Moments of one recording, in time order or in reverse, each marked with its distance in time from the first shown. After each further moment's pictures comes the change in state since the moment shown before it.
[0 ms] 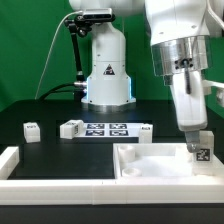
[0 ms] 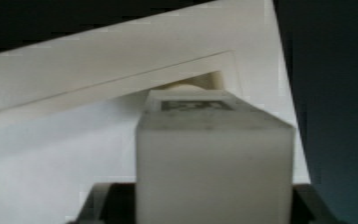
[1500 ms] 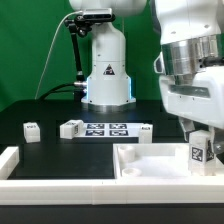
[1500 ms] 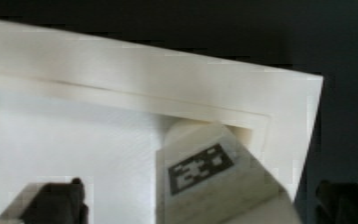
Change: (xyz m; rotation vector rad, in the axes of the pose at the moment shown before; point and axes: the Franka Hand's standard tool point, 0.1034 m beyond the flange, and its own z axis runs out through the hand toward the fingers) arm -0.013 0.006 -0.001 -0.070 -0.005 -0.636
